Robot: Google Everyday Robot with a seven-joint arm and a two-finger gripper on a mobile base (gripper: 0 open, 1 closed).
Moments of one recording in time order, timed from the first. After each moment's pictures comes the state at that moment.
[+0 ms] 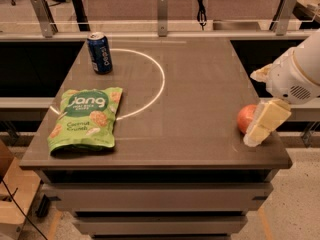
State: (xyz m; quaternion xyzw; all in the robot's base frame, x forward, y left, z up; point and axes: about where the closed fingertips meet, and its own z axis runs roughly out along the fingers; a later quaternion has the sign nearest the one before) arm 0.491 -0.210 0.894 -0.58 0.78 0.04 0.23
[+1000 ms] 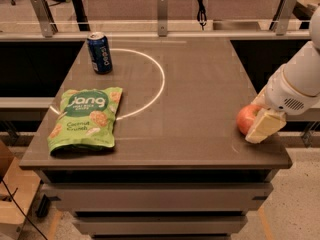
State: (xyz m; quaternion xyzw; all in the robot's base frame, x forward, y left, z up) arm 0.496 -0.239 0.848 -0.58 0.80 0.01 0.15
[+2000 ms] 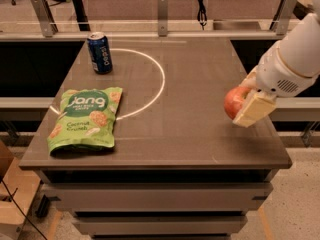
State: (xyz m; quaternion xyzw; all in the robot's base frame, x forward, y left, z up) arm 0.499 -0.197 0.901 -0.59 0.78 0.00 0.20
